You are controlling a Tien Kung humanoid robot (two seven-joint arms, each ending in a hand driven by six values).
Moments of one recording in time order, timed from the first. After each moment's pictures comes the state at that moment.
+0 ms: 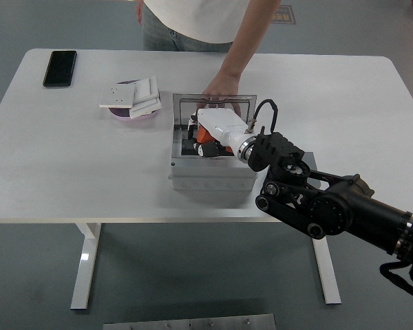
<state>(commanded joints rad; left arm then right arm) -0.20 0.51 -0.68 -0.42 0.31 0.17 0.19 0.83 -0.14 0.44 1.07 -1.74 -0.21 -0.23</state>
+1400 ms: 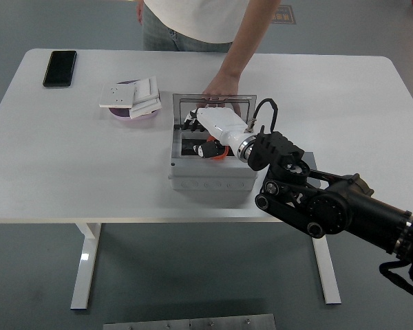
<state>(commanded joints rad) -0.21 0.51 -0.71 -0.42 0.34 0.18 0.21 0.83 -0.14 0.44 1.07 -1.74 -0.21 -0.23</state>
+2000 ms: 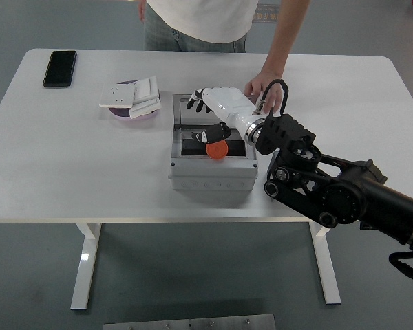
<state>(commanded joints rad) -0.20 0.51 -0.71 -0.42 0.32 0.18 0.21 0.87 -0.21 0.49 1.16 -1.78 -0.17 -0.27</state>
